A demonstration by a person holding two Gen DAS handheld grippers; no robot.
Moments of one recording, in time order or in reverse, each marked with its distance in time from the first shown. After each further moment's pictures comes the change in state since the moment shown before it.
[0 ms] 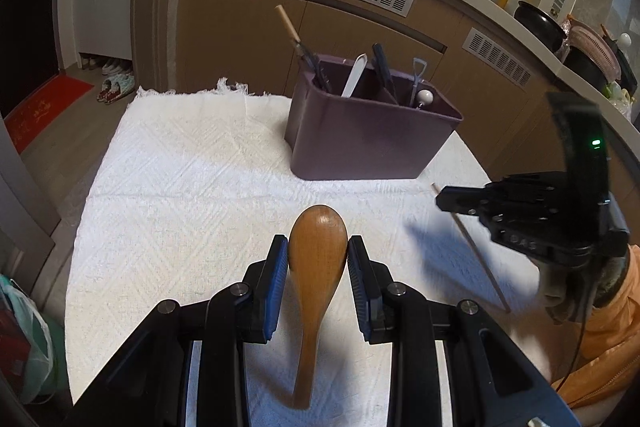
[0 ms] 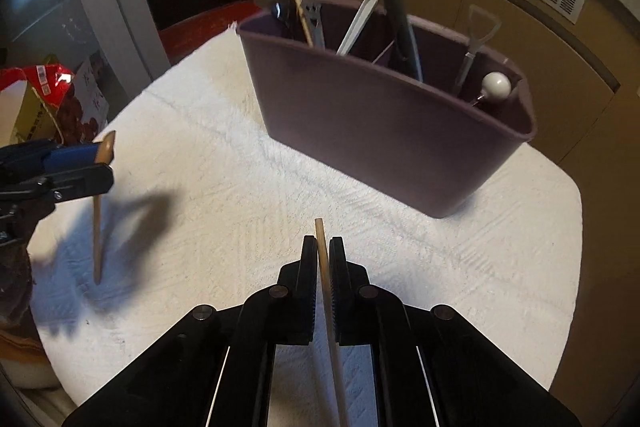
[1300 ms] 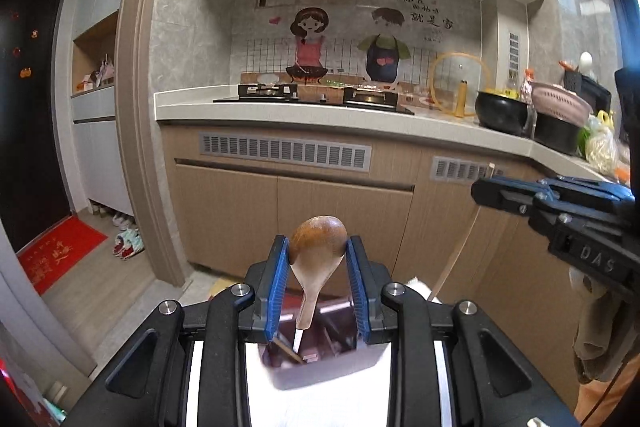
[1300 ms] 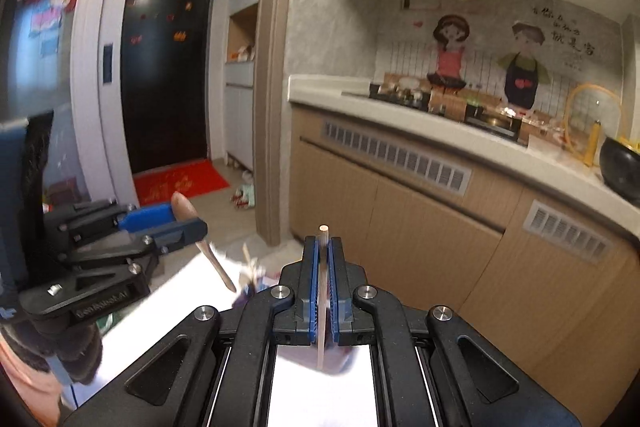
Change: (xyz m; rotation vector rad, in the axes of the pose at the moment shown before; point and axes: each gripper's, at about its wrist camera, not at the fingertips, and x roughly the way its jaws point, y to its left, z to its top) left arm -0.102 -0.105 0.168 0.205 -0.434 0.064; right arm -0.249 -0.016 0.107 0.054 -0.560 -0.182
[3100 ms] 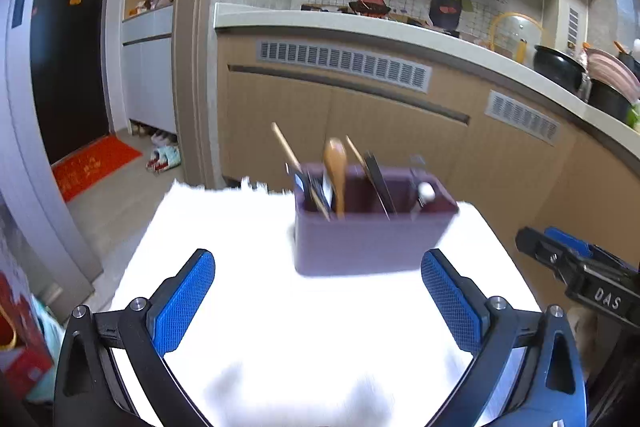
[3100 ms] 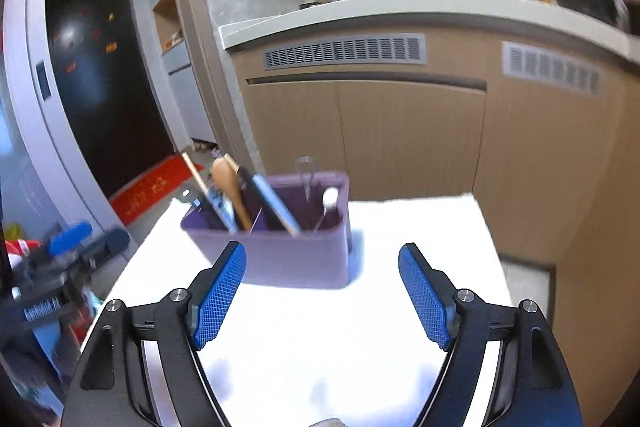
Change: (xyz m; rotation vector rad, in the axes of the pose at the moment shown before) left arm 0.007 0.014 -0.165 -0.155 0.164 0.171; right arm 0.048 -0.023 -0.189 0.341 0.163 -0.076
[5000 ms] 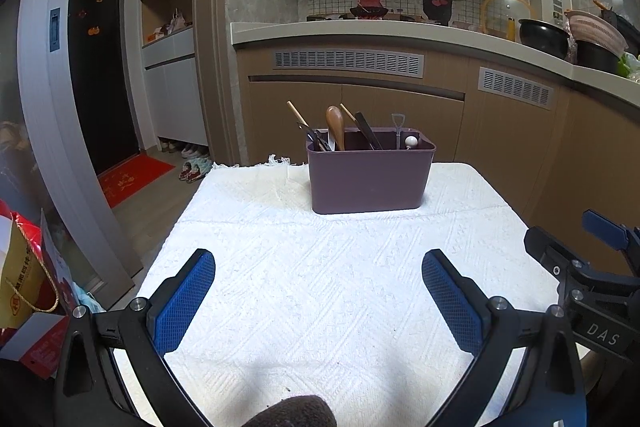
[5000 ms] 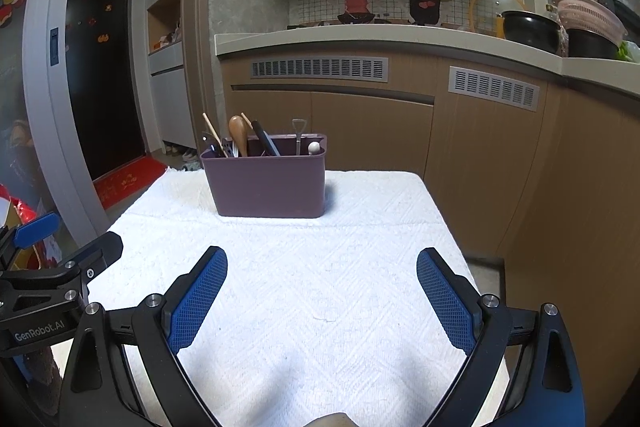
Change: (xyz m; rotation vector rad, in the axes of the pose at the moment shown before) left arm -0.079 -0.034 -0.075 0.086 -0.042 0.120; right arm -0.102 0.038 -0.098 -0.108 -0.097 -0.168
